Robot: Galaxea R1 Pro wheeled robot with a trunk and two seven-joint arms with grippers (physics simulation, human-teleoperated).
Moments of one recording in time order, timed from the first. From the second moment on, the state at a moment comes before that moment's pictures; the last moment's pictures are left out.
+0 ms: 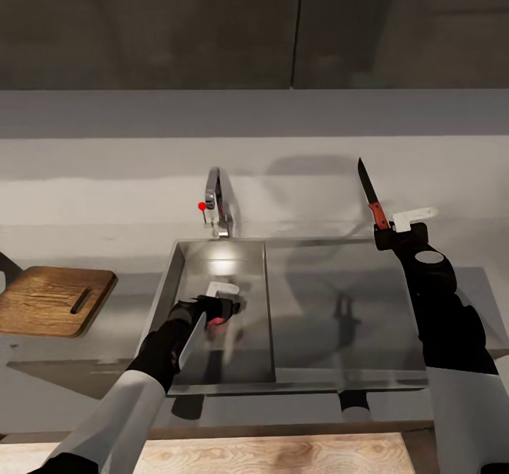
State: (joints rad) left arm -0.75 -0.13 -0.16 -0.87 0.01 0.60 -0.07; right arm -0.76 -0.13 -0.10 -1.48 0.37 0.62 0.14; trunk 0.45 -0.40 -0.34
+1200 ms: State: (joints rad) left arm -0.75 -0.13 -0.16 -0.86 0.01 0.60 -0.07; right arm -0.76 -0.13 -0.10 -1.48 0.37 0.62 0.14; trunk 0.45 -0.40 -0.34
